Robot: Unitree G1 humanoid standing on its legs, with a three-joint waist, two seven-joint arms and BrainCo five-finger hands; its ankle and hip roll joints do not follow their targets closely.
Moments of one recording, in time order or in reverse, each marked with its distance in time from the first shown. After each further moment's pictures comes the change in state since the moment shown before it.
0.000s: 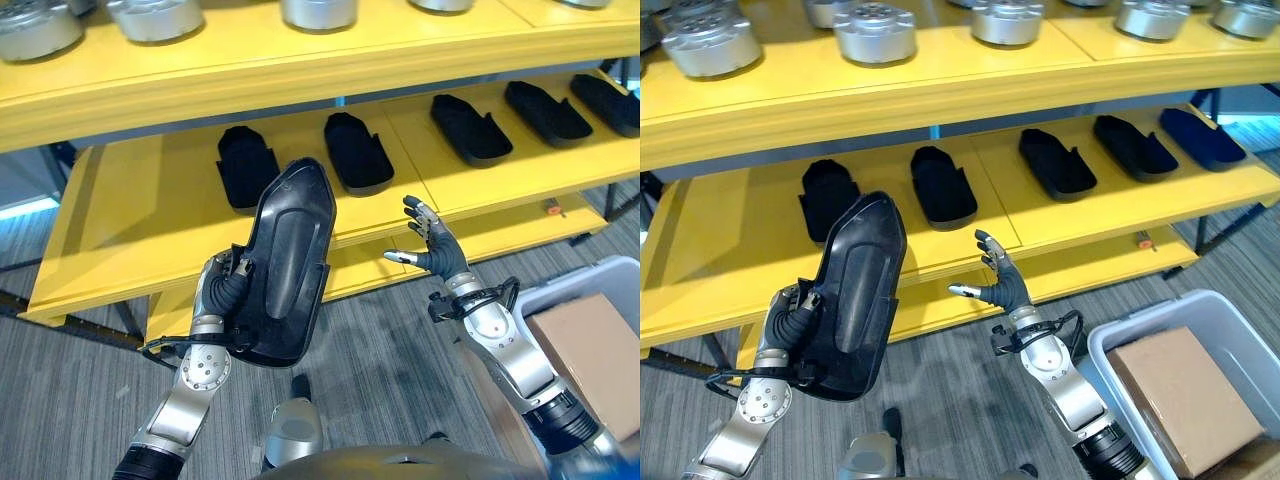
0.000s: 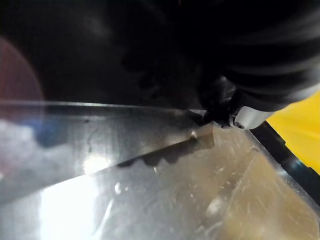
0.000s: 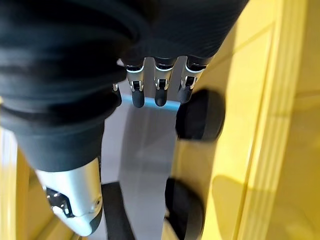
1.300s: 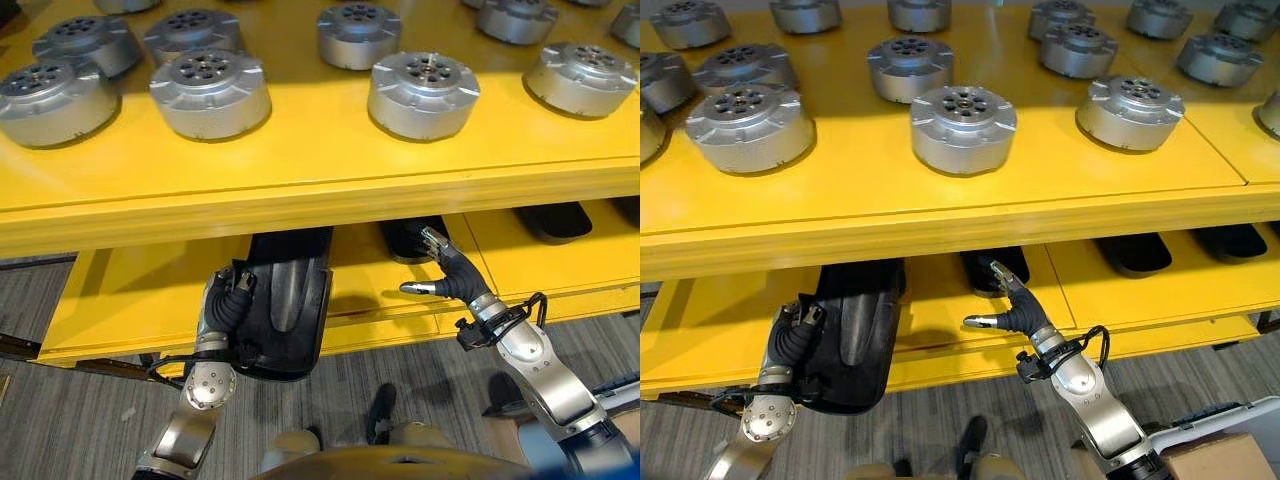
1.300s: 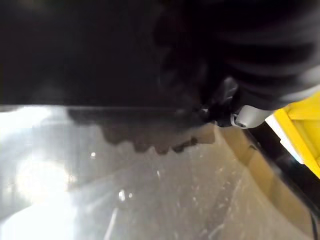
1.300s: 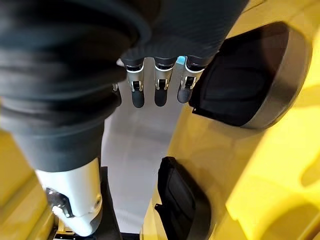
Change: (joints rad) left arm 0.085 -0.080 0.001 -0.037 -0.013 0.017 0.025; right arm 0.158 -0.128 -0.086 -0.048 -0.027 -0.035 0.209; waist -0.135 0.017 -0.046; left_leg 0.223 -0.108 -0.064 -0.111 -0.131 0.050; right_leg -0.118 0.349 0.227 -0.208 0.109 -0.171
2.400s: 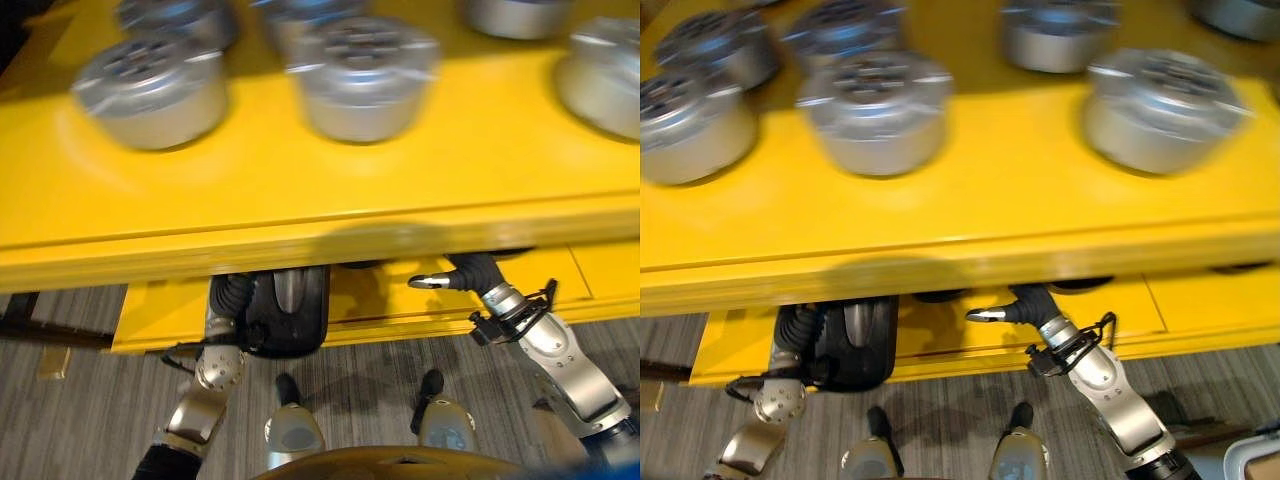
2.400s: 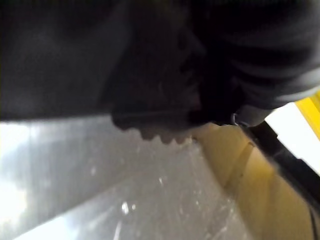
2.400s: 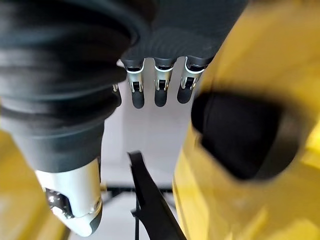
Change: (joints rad) left arm -0.097 0.055 -0.023 0.072 -0.099 -0.019 0.061; right arm -0.025 -0.057 -0.002 -0.101 0.148 -0.075 0.087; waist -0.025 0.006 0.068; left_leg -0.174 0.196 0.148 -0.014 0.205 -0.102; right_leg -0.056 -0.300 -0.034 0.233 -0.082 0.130
